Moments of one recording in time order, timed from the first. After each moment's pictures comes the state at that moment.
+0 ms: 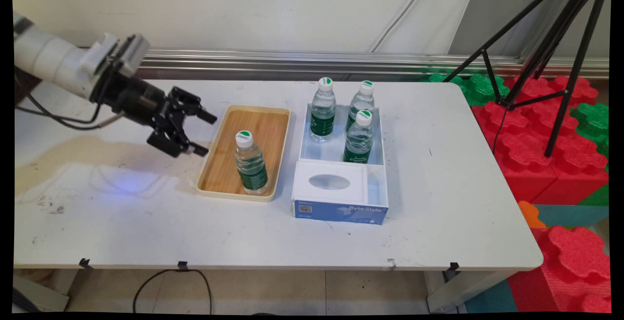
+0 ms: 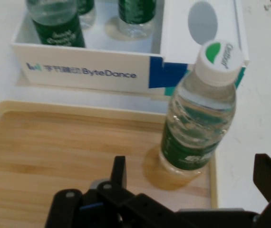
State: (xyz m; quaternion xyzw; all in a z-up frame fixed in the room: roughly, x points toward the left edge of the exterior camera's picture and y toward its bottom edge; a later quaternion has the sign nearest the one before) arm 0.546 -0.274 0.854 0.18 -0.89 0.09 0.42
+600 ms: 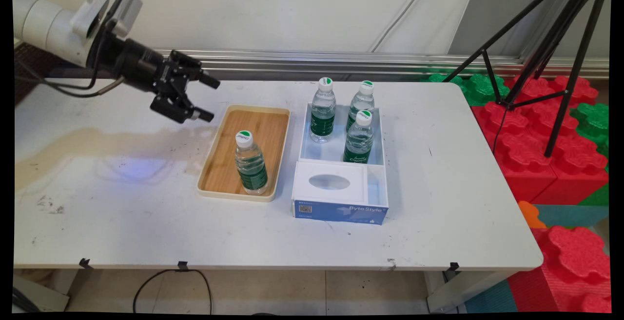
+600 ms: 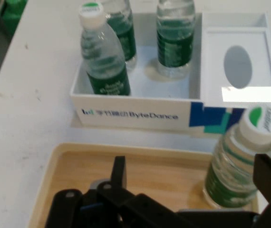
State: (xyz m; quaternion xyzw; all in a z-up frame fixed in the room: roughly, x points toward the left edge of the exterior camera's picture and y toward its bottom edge) arm 0.547 -0.293 0.902 0.17 -0.88 0.14 0.43
